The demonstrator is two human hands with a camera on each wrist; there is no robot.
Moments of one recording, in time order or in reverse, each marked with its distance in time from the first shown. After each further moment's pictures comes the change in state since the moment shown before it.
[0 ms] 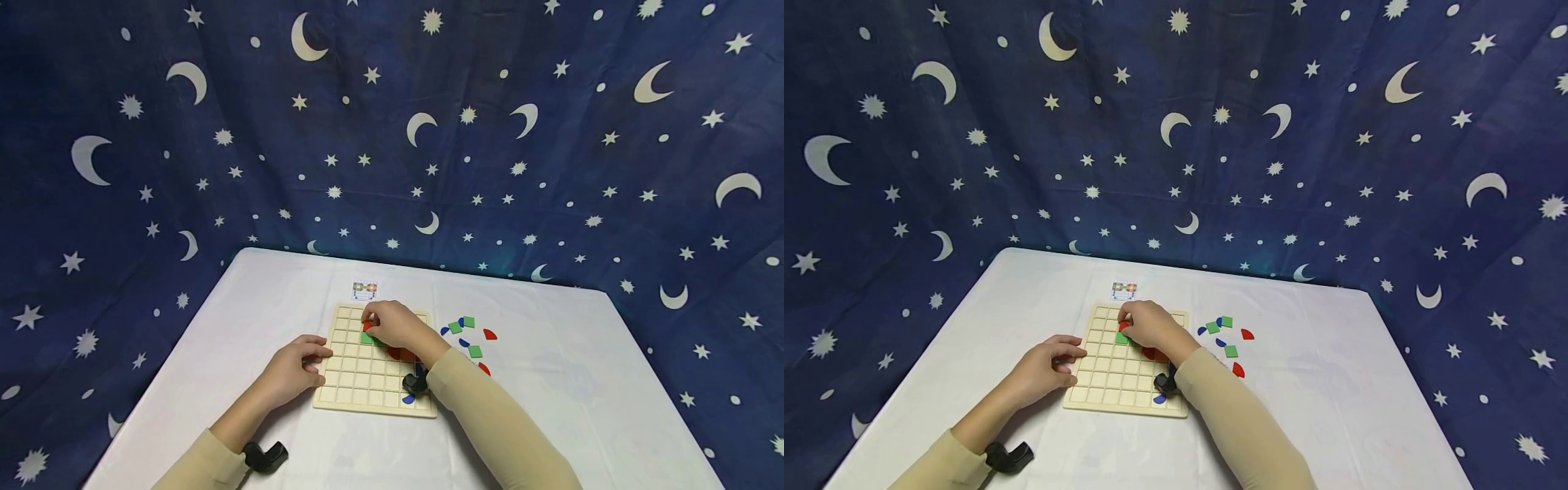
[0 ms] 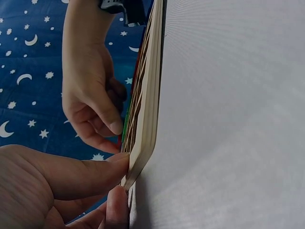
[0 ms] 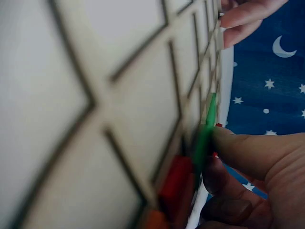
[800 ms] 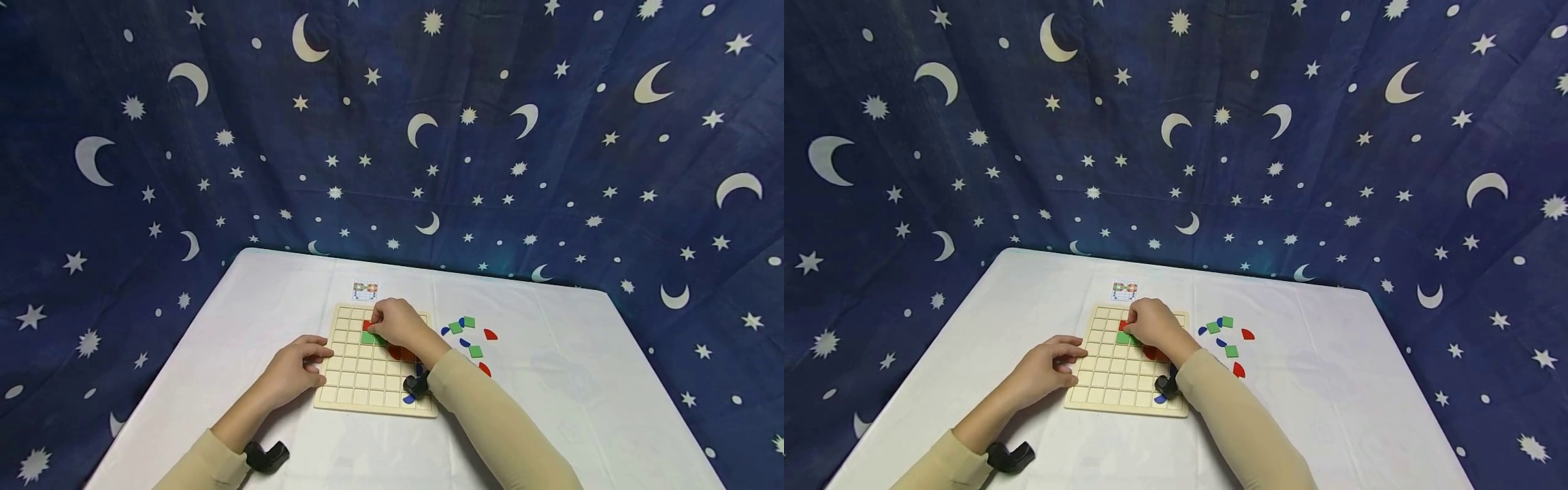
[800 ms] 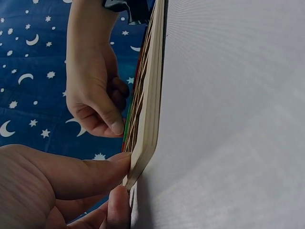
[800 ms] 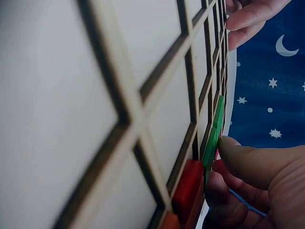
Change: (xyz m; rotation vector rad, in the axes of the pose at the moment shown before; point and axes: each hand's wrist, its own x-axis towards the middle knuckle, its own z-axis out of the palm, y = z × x) left_hand -0.003 0.004 -0.002 0.010 0.009 0.005; right_hand 0.004 0.005 0.006 0.003 0.107 0.087
